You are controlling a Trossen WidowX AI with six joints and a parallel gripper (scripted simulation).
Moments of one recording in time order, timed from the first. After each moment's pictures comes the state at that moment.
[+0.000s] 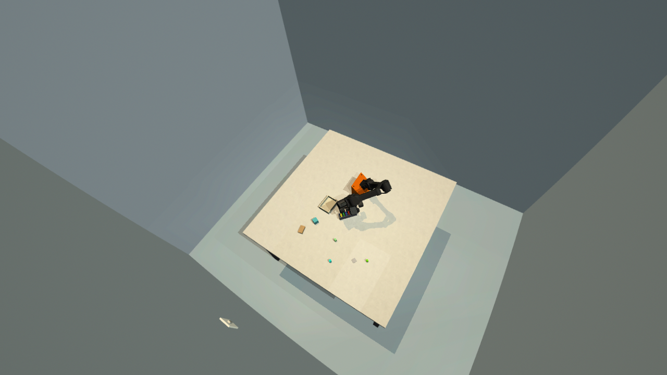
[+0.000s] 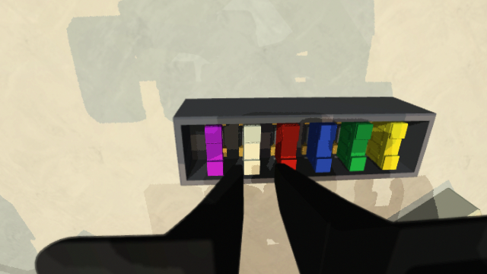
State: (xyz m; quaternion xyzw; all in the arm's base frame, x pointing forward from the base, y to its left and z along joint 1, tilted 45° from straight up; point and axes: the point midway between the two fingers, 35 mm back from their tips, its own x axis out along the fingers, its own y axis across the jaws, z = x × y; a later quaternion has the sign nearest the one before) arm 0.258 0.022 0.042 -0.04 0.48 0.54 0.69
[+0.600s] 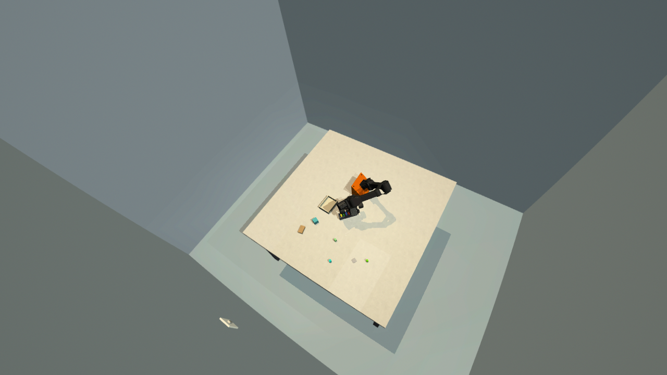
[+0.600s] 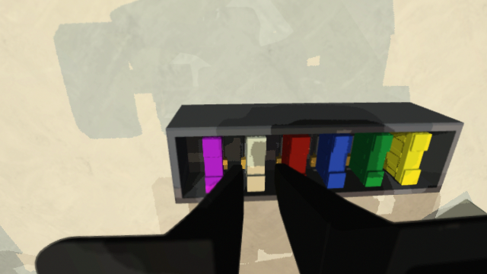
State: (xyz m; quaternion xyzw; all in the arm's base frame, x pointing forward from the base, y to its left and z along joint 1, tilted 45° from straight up) arm 0.257 0.034 0.030 -0.04 0.48 0.54 0.69
